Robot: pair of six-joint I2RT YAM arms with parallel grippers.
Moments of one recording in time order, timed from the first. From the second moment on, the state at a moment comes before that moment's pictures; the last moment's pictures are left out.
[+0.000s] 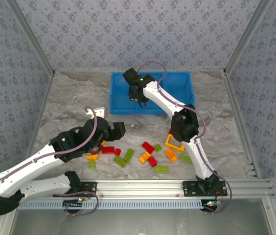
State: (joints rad) left arm -1.01 0.91 0.98 -0.77 -0.43 -0.84; right arm 0.67 2.37 2.30 -1.08 0.21 0.73
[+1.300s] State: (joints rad) left arm -1.01 0.92 0.94 -0.79 -0.46 -0.85; right arm 0.76 2.37 2.29 -1.03 0.18 0.83
